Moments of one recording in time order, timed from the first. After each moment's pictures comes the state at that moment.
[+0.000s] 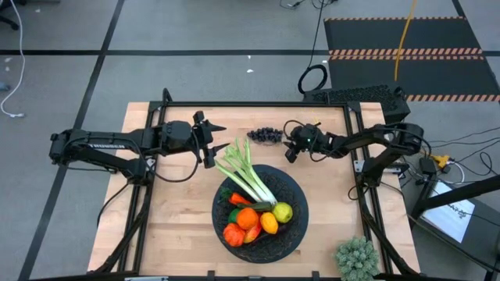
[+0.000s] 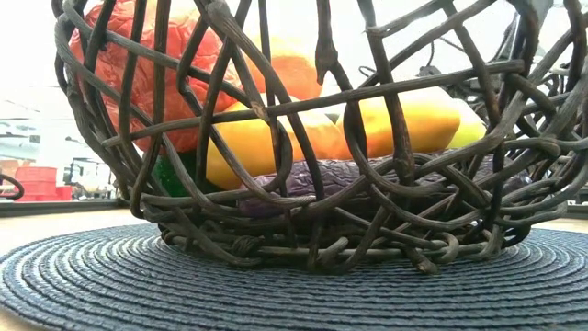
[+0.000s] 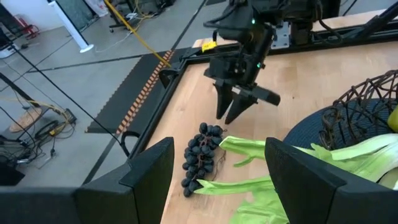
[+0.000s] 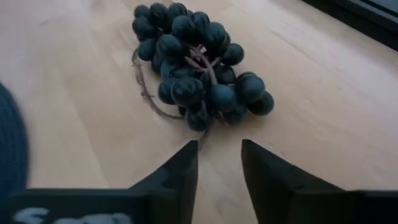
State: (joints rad) left arm 0.08 1.08 0.88 -0.17 -0.26 0.20; right arm -0.43 1.56 0.41 0.50 0.10 0.16
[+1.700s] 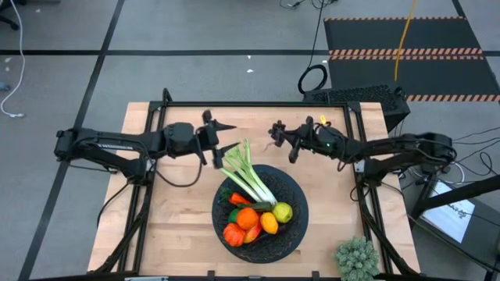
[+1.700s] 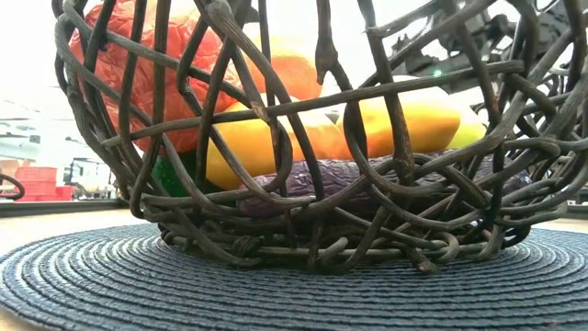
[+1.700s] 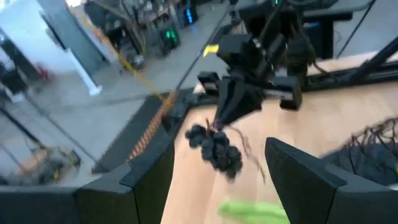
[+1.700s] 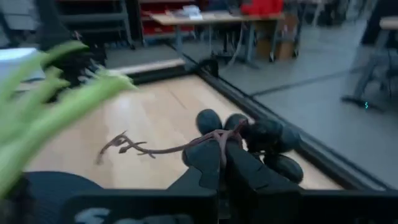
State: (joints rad) left arm 0.04 1.16 0.88 0.08 -0.26 0.28; right arm -0.26 1.23 0.40 0.64 0.18 0.06
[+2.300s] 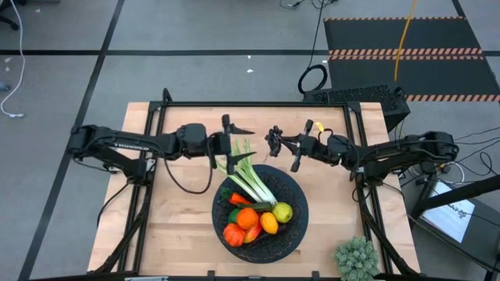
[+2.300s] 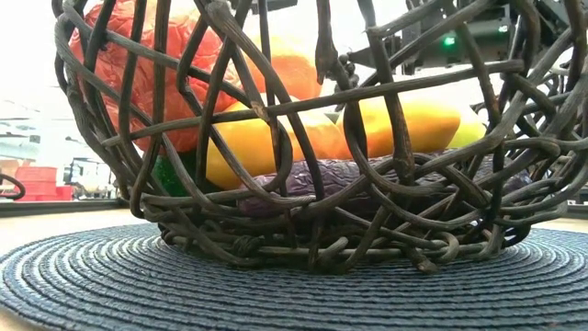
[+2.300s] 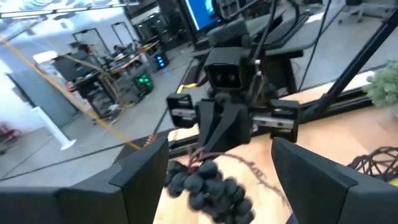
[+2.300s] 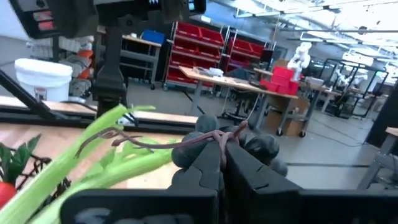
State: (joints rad) left arm 0.03 1.34 0.95 0.32 -0.09 0.40; right arm -0.09 1.19 0.40 0.84 0.23 -0.23
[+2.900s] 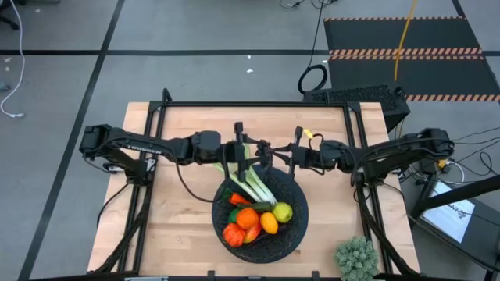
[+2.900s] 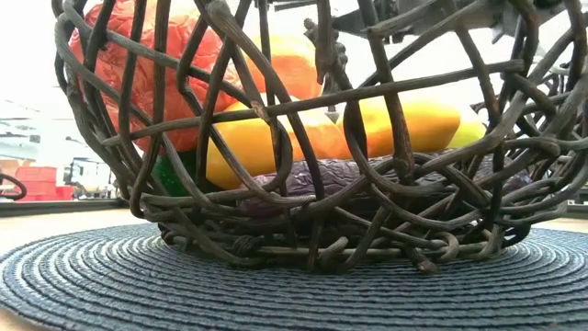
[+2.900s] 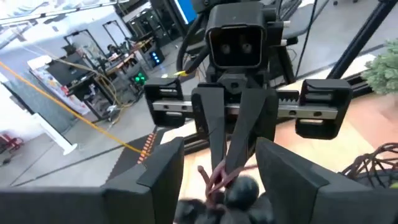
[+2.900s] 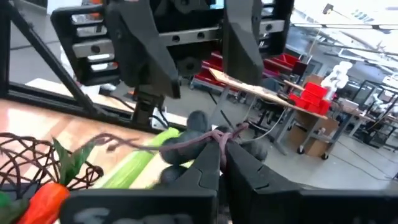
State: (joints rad) left arm -0.03 1.49 1.07 0.32 -0.14 0.46; right arm 0.05 1.23 0.58 0.67 0.23 -0.34
